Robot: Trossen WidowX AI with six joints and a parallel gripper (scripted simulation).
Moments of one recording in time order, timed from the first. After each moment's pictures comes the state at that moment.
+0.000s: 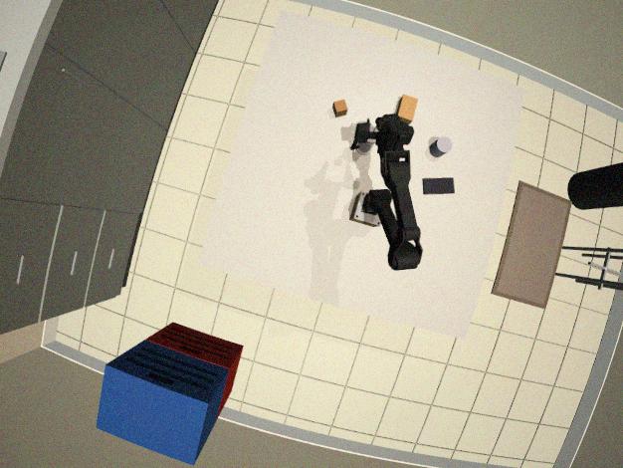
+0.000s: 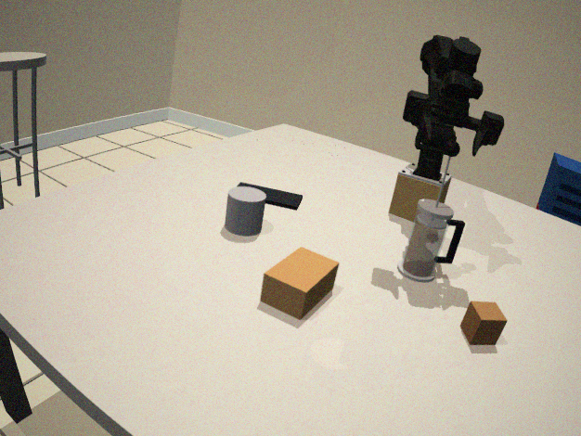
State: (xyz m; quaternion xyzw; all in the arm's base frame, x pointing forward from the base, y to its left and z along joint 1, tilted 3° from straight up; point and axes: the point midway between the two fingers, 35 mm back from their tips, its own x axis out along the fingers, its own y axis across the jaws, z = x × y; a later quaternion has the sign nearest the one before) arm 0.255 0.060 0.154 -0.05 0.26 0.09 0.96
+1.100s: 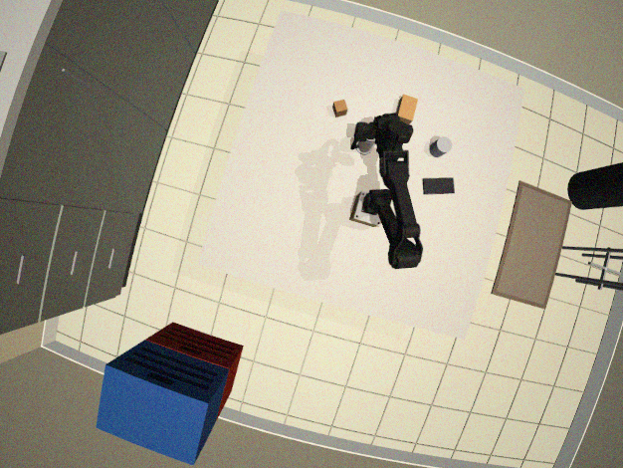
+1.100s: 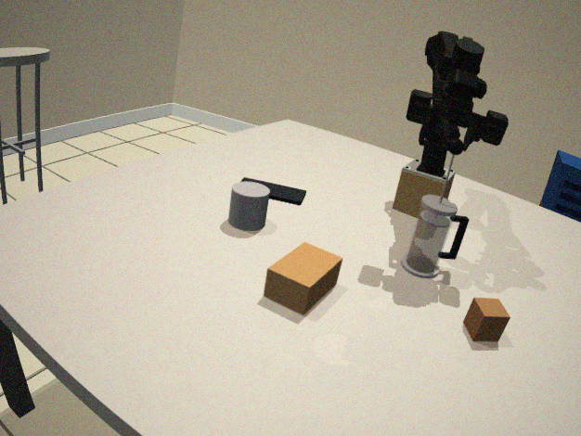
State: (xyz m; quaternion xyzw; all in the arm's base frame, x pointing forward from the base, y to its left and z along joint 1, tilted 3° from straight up) arm 0.262 0.062 0.149 -0.05 0.25 0.09 0.96
